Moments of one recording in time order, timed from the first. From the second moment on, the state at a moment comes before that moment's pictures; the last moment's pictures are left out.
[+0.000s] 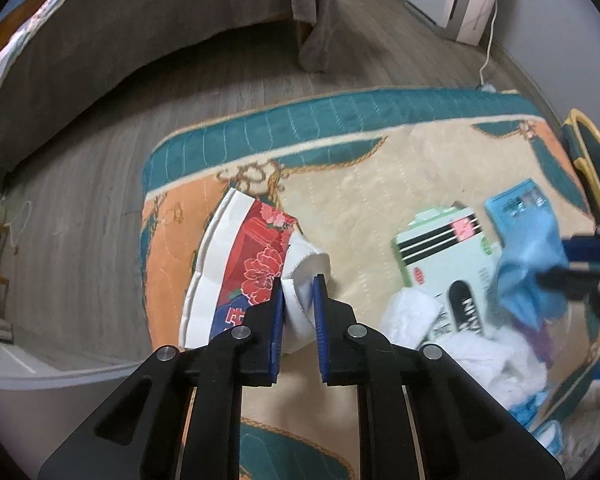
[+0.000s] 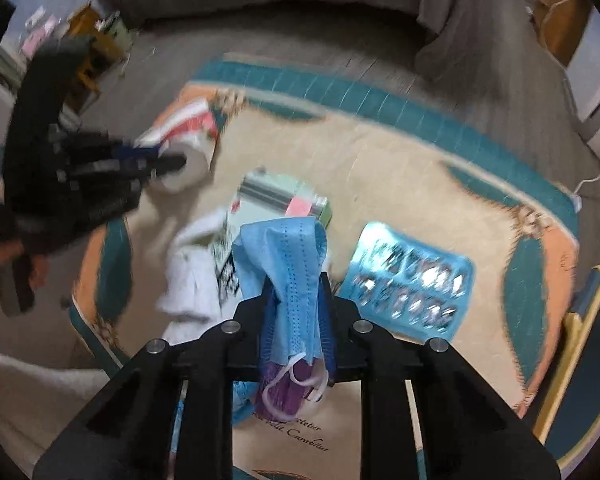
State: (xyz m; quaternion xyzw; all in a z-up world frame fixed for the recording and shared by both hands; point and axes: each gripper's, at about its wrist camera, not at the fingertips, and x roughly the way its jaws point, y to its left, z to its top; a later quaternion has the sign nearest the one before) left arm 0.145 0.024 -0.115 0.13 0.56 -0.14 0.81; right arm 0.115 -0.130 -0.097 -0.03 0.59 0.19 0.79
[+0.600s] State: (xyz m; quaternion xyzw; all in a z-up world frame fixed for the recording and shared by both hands) left arm 0.090 -0.043 -0.027 0.16 0.44 -0.20 0.86; right arm 0.098 -0.216 0.014 0.06 0.49 0.03 0.87
